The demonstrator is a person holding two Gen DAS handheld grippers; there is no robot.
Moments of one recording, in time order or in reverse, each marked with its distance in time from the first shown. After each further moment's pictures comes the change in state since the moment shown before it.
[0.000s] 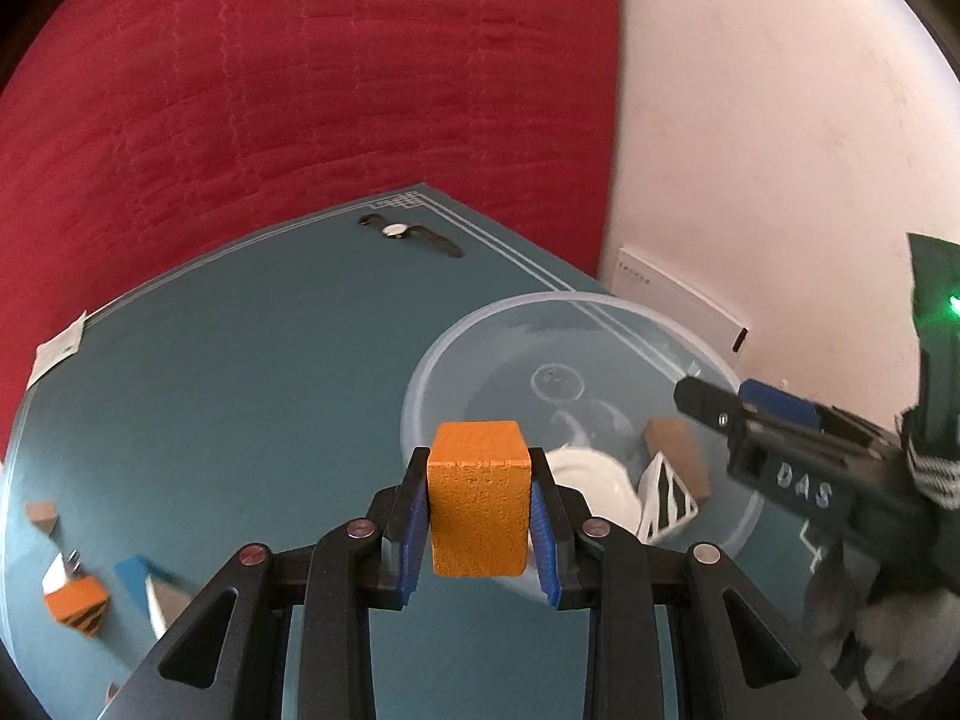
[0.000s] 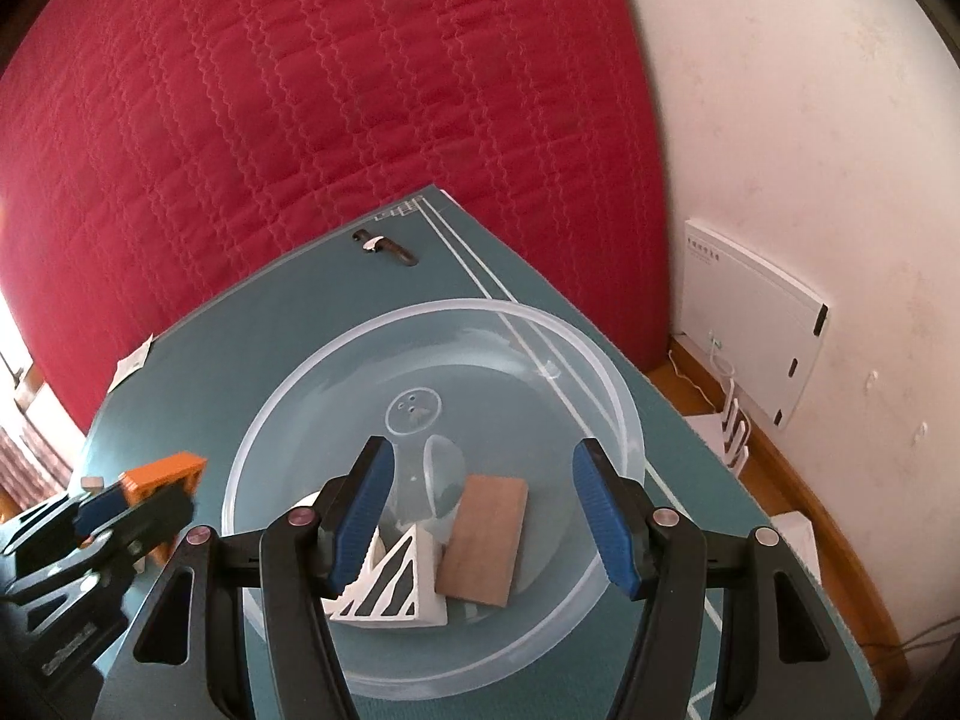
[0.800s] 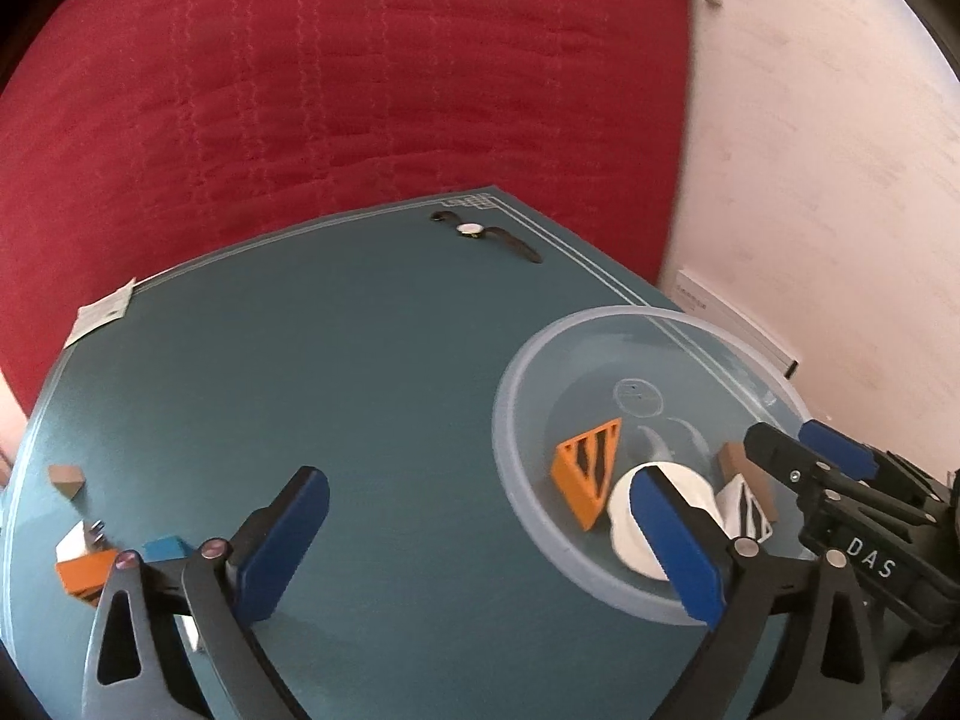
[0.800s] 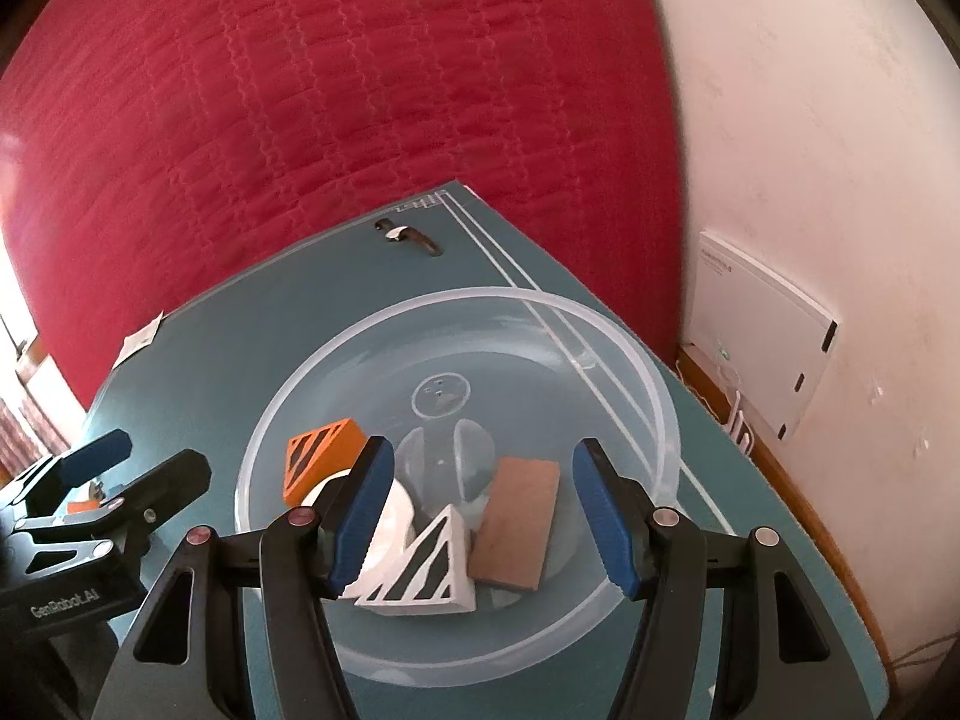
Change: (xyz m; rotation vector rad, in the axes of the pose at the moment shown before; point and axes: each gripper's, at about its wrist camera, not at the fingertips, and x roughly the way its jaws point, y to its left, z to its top) left arm -0.009 0.040 -0.014 -0.099 -0.024 0.115; right arm -0.004 0.019 -0.011 -0.062 -0.010 0.008
